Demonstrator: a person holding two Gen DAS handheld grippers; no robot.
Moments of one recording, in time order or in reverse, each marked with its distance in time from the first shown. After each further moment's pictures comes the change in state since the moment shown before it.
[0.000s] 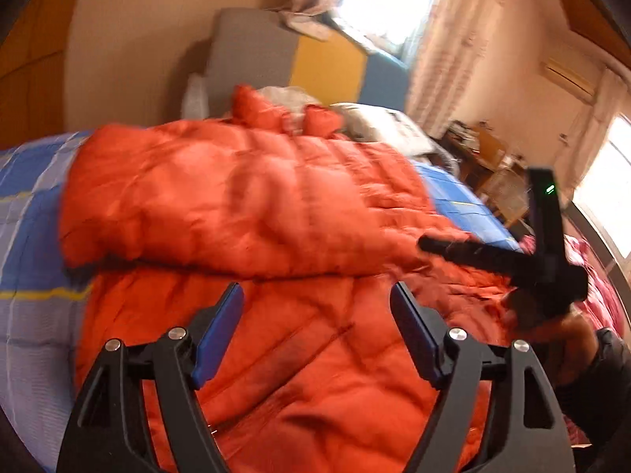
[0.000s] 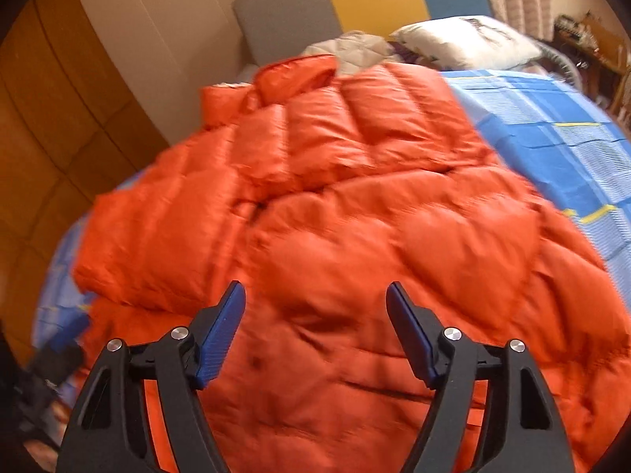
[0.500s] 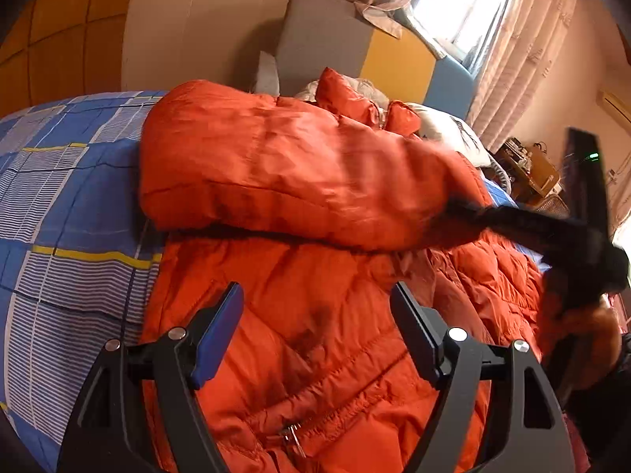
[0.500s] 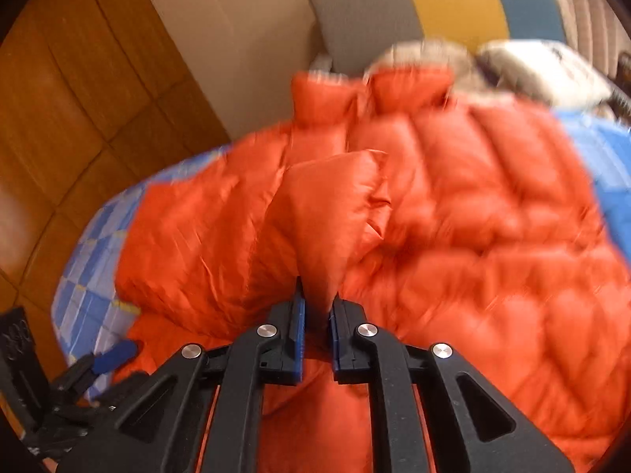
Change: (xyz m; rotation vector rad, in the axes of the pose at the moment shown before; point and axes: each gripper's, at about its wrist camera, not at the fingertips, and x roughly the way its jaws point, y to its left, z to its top) left arm 0.014 0.048 0.000 -0.144 0.036 0.148; right arm 0.027 0.071 0.043 -0.191 -0.041 0.023
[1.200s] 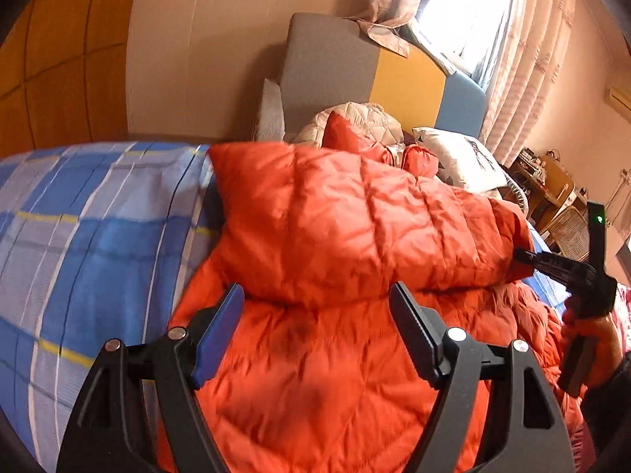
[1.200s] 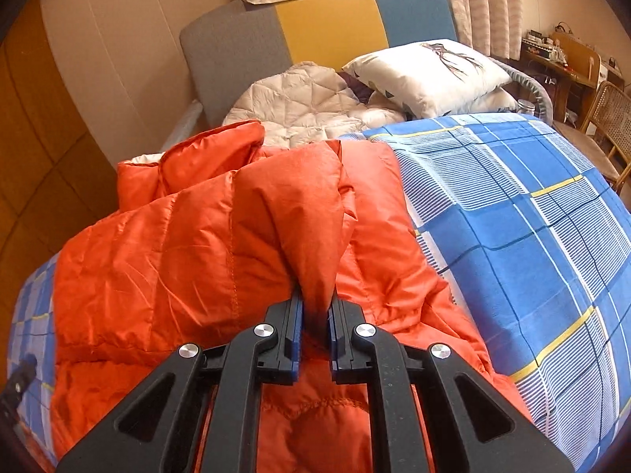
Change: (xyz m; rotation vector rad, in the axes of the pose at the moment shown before) left arm 0.025 -0.011 0.076 0.049 -0.077 0.067; right arm -0.011 -0.136 0.032 0.187 -0.047 -0.279
